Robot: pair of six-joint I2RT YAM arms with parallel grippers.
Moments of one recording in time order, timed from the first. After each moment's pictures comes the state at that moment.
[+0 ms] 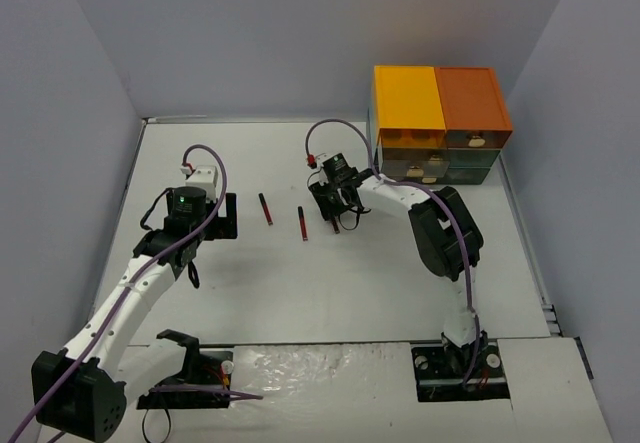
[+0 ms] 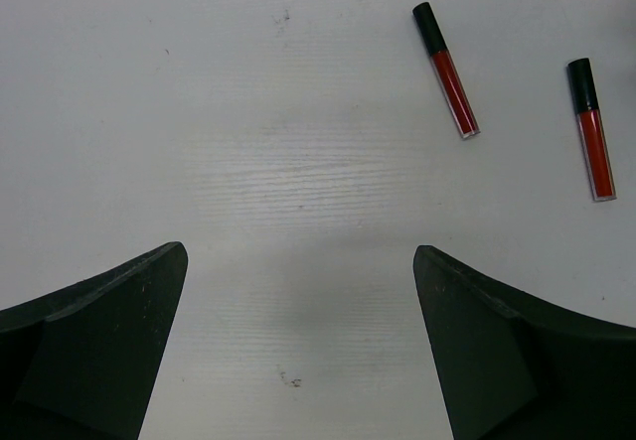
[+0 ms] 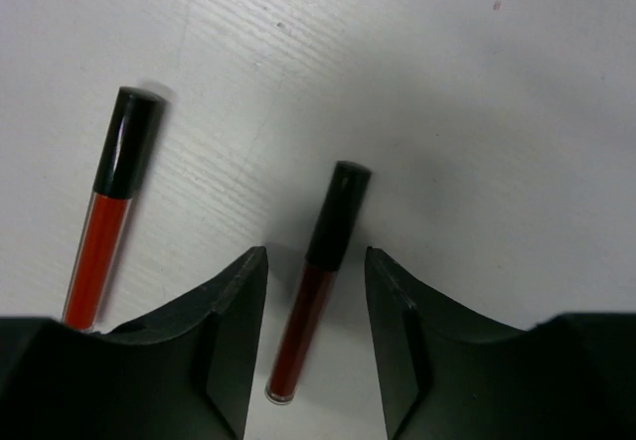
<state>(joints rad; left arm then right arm) -0.28 1.00 0.79 -0.46 -0.20 -0.14 0.60 2.08 1.43 -0.35 -0.02 0.06</state>
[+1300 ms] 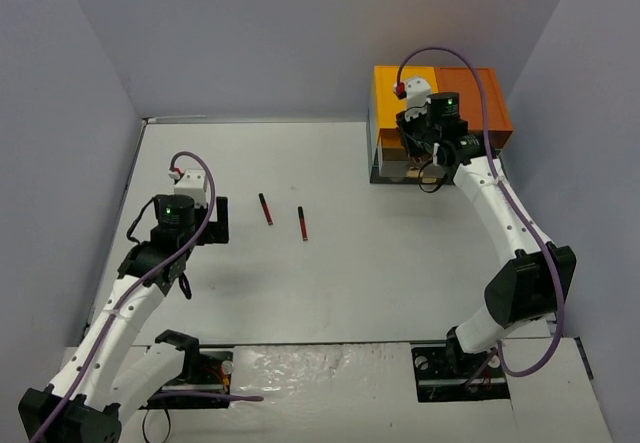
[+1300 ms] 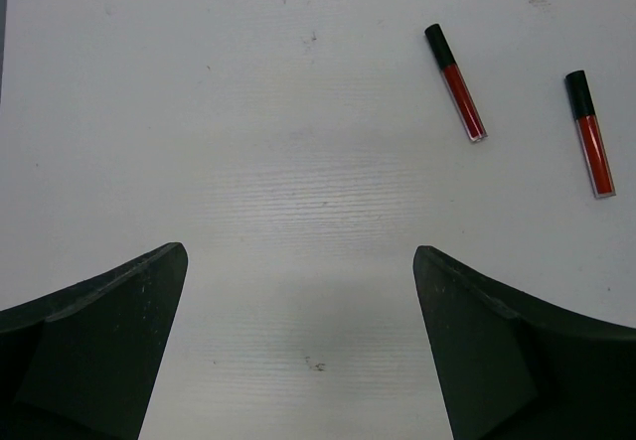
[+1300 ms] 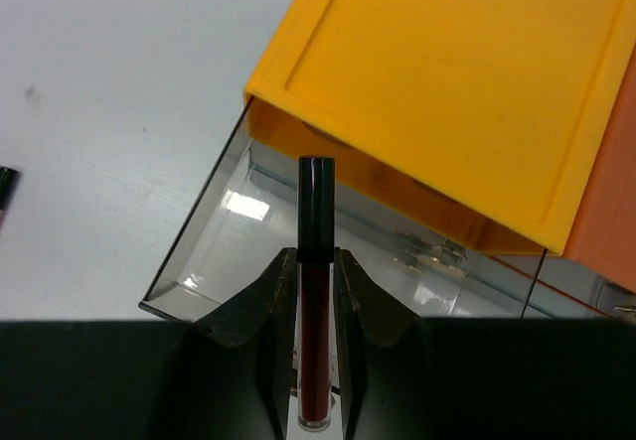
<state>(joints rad) -0.28 0.85 0.79 -0.52 -0.23 -0.10 0.23 1.56 1.50 -0.50 -0.07 -0.24</state>
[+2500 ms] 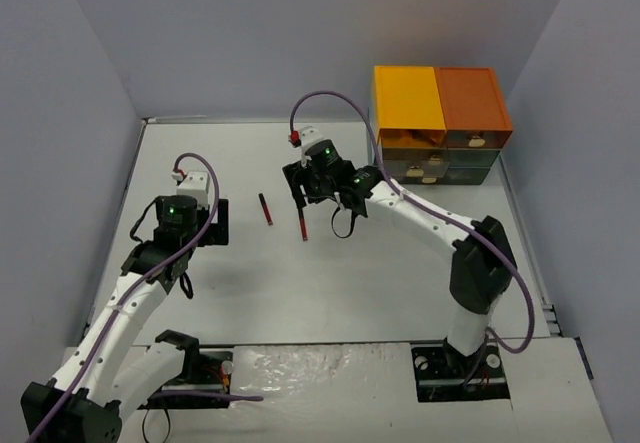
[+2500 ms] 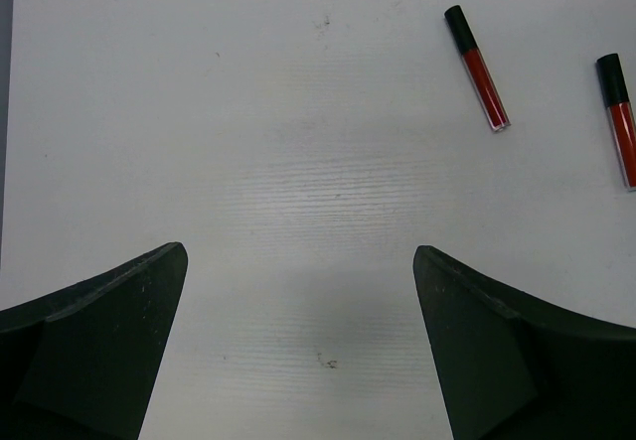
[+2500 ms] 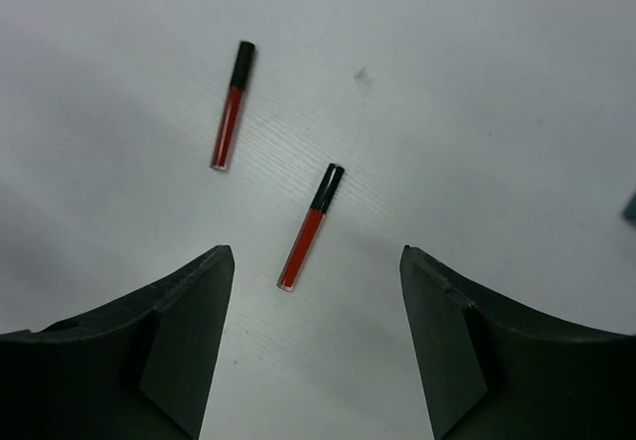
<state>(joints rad) -0.28 0.87 0.77 -0.52 -0.26 -0.09 0.77 1.82 1.46 -0.36 0.13 0.20</state>
